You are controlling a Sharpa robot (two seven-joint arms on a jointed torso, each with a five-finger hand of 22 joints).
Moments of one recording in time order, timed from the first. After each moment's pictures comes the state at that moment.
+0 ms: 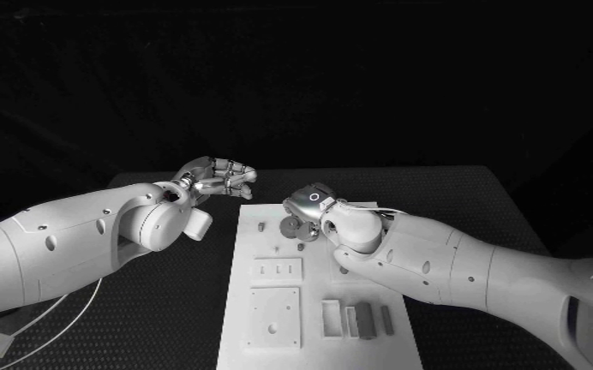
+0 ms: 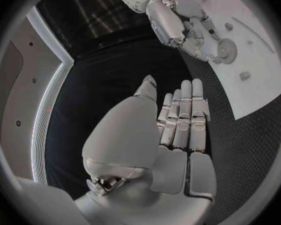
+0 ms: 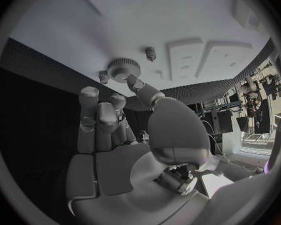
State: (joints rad) left arm 1.35 -0.82 -0.15 1.34 -0.16 -0.20 0.19; left_hand 1.56 -0.05 0.02 0.29 0.05 0.74 0.19 0.33 0.40 0.96 0.19 0.13 0.11 0.97 0.10 0.39 0.73 0.04 0.97 0.00 0.21 0.68; right arm 1.18 -0.33 -0.09 1.10 -2.02 -0.27 -0.23; right_hand 1.09 -0.10 0.62 -0.29 0.05 0.83 0.14 0.31 0.54 1.02 0.03 1.06 1.05 1.28 -0.10 1.43 0.79 0.19 1.21 -0.05 0.88 1.31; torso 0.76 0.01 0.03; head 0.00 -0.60
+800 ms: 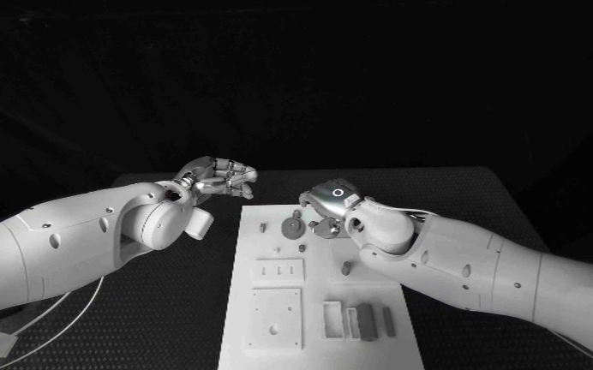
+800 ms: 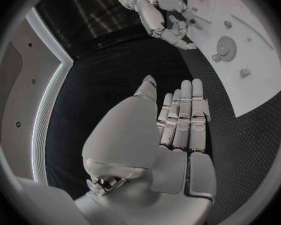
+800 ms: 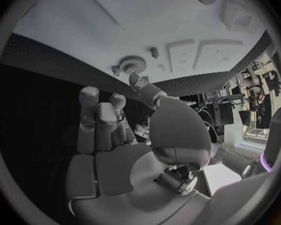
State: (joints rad) left arm 1.35 -0.83 -0.15 1.33 -0.16 -0.20 0.19; left_hand 1.56 -0.05 0.02 0.29 0.05 0.74 0.19 0.33 0.40 0.96 0.19 0.13 0.11 0.97 0.10 0.38 0.73 0.04 0.97 0.00 0.21 0.68; right arm 1.18 -0.49 -0.05 1.24 -2.00 -0.33 -0.23; right_hand 1.09 -0.13 0.63 -0.28 0.05 0.83 0.14 0.29 0.53 1.02 0.03 1.06 1.04 1.28 -0.10 1.42 0.79 0.19 1.22 -0.05 0.87 1.31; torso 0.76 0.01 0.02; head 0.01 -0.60
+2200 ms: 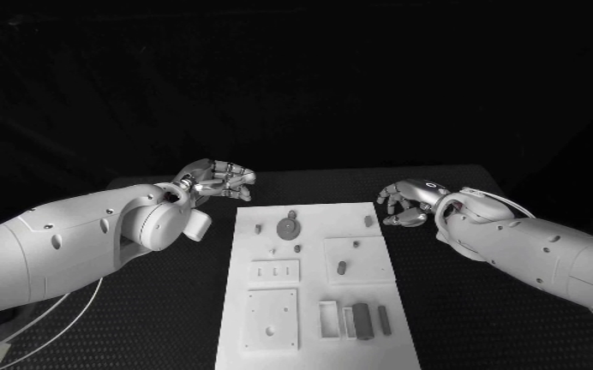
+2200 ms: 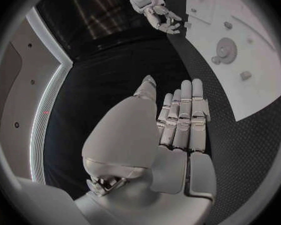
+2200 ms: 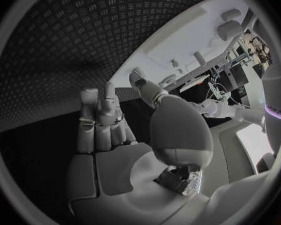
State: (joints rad) left arm 1.34 -0.83 -0.15 1.31 -0.16 -0.18 0.19; left_hand 1.55 -0.05 0.02 0.29 0.05 0.74 0.19 0.33 0.39 0.96 0.19 0.13 0.11 0.98 0.10 0.37 0.74 0.04 0.97 0.00 0.21 0.68; right arm 1.17 -0.67 -0.04 0.94 -1.46 -0.28 0.21; right_hand 1.09 -0.19 0.65 -0.26 0.05 0.79 0.18 0.25 0.50 1.02 0.09 0.39 0.40 1.27 -0.02 1.36 0.77 0.20 1.20 -0.03 0.82 1.31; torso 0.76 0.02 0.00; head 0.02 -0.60
